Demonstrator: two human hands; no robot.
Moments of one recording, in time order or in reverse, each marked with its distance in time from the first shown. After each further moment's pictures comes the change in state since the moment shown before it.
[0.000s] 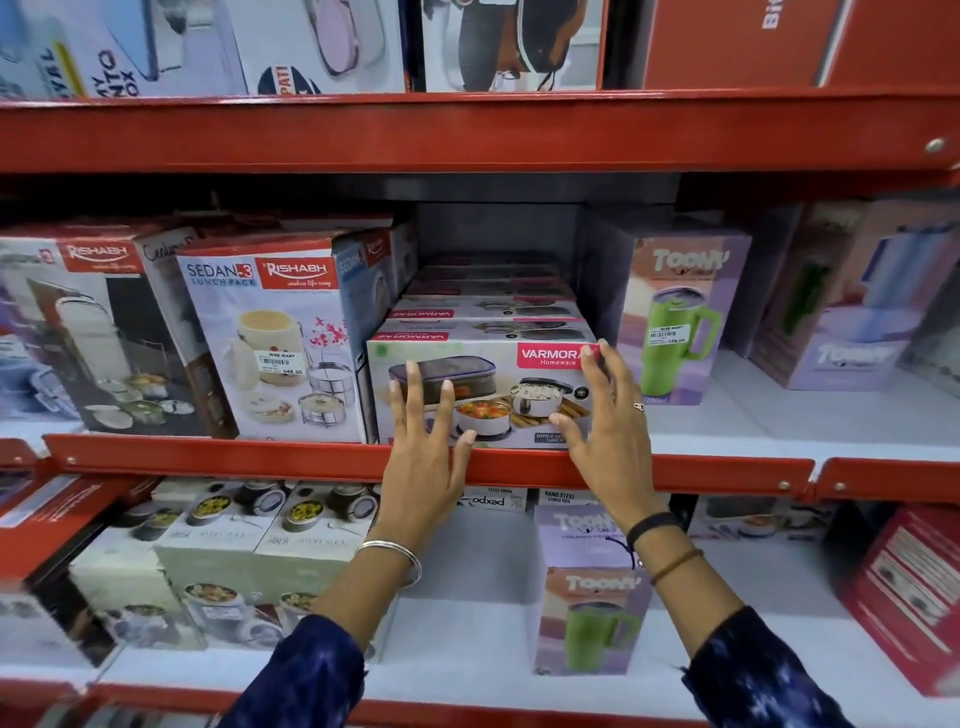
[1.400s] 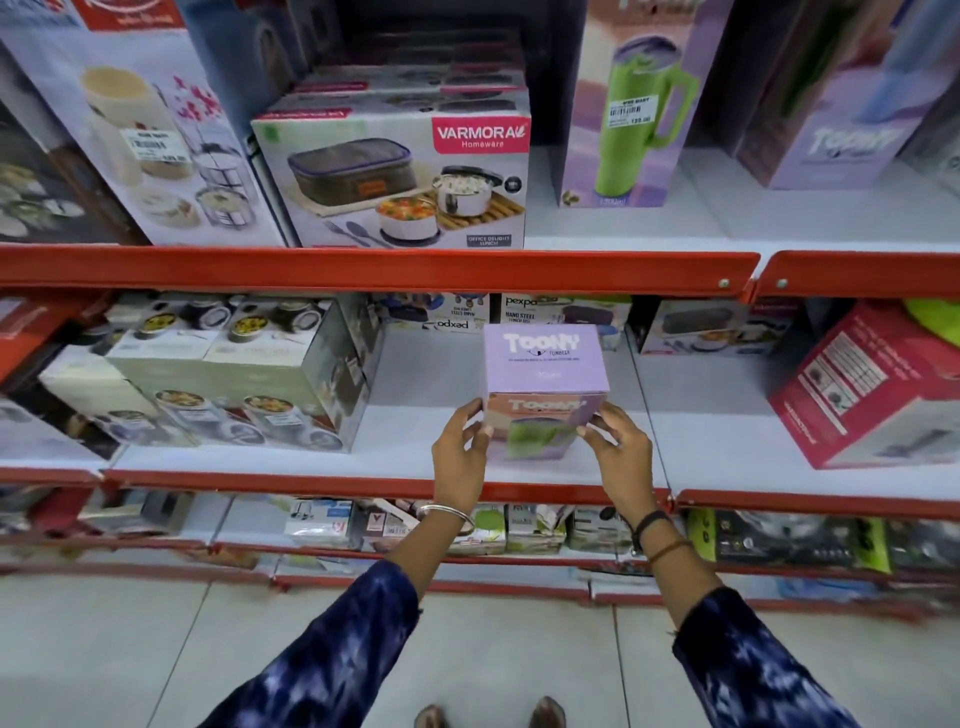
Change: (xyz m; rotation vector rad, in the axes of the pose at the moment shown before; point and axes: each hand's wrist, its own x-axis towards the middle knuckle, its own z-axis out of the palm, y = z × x) left_hand -0.185 0.082 0.105 -0.728 -0.184 -0.617; right_hand -0.233 0.098 -0.024 0.596 -0.277 0.755
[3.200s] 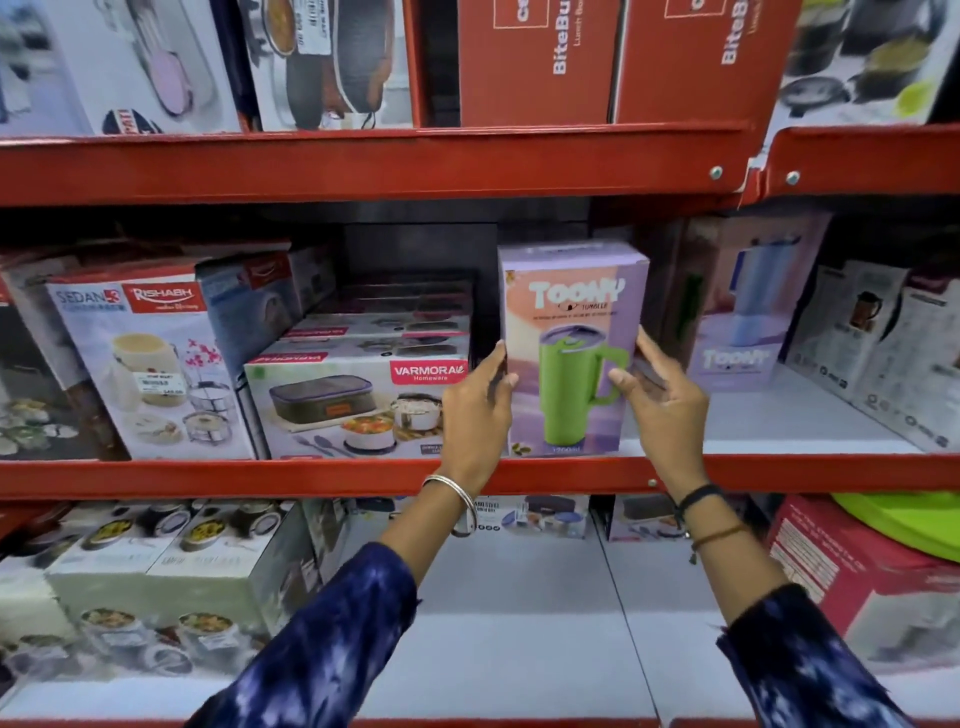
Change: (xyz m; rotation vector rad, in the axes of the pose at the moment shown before) left_hand 0.126 0.235 0.037 0.110 0.191 0.682; right_hand 0.144 -0.206 -0.101 0.080 0.289 -0.625
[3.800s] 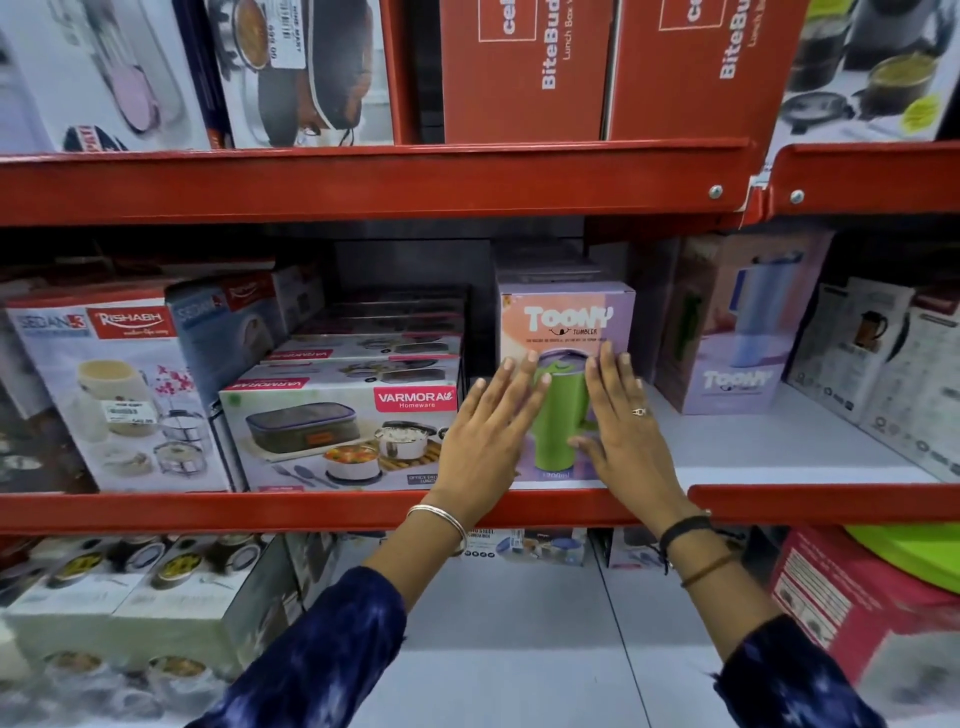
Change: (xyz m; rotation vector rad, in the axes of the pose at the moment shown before) left_hand 0.007 -0.029 0.022 0.782 -0.308 0.518; right_hand 0.009 0.044 0.017 -0.855 -0.381 -0.363
